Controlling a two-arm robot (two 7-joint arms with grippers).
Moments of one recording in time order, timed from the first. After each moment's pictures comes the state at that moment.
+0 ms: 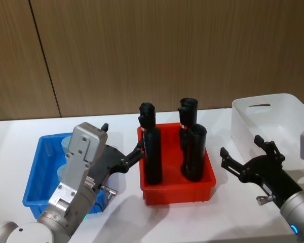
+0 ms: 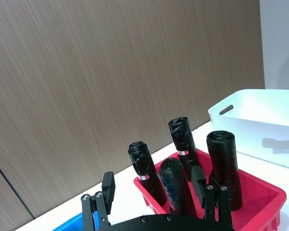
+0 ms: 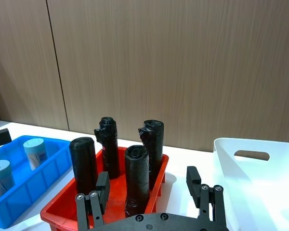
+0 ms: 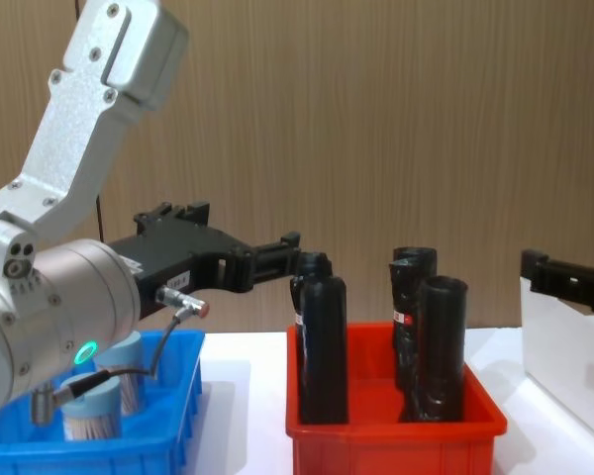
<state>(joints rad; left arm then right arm) -0.24 0.38 0.45 -1.63 -0.20 0.01 -0.01 -0.01 0.34 -0.23 -1.77 0.29 0.03 0.07</state>
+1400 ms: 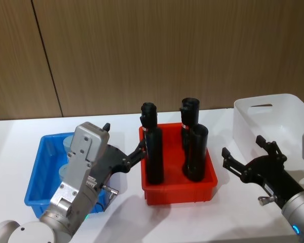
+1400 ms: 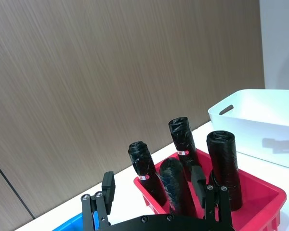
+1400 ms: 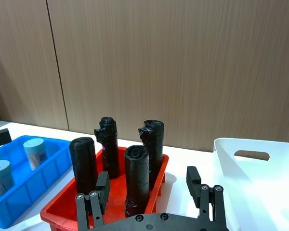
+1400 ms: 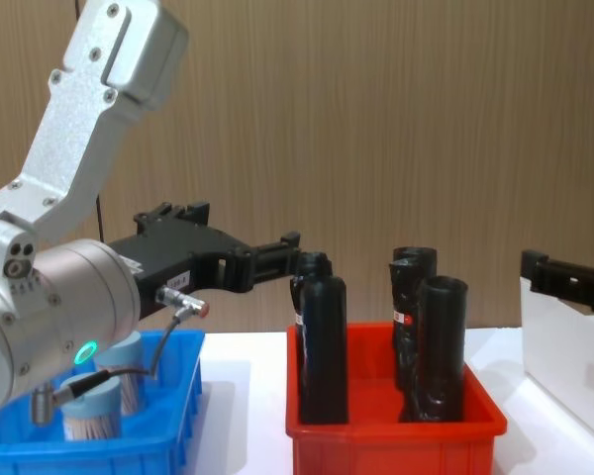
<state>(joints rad) -0.24 0.38 0.45 -1.63 -0.20 0.01 -0.01 -0.01 0.34 -0.23 -1.77 0.29 0.03 0.07</state>
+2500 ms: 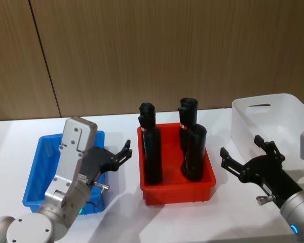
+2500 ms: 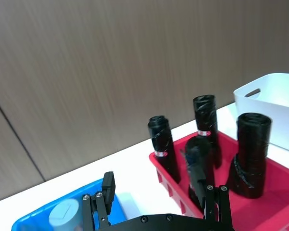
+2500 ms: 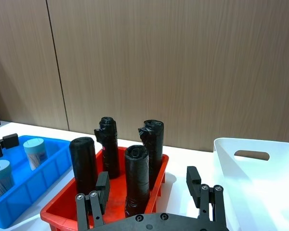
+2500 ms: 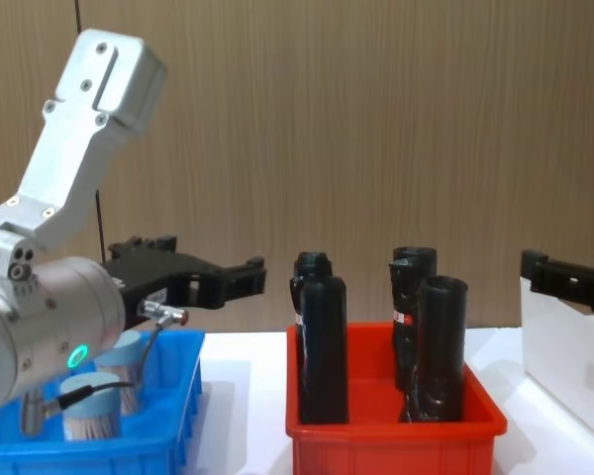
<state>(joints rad) -0.27 0.35 0.42 -1.56 -0.26 0.11 0.03 -0.01 0.34 -0.23 -1.77 0.29 0.03 0.07</state>
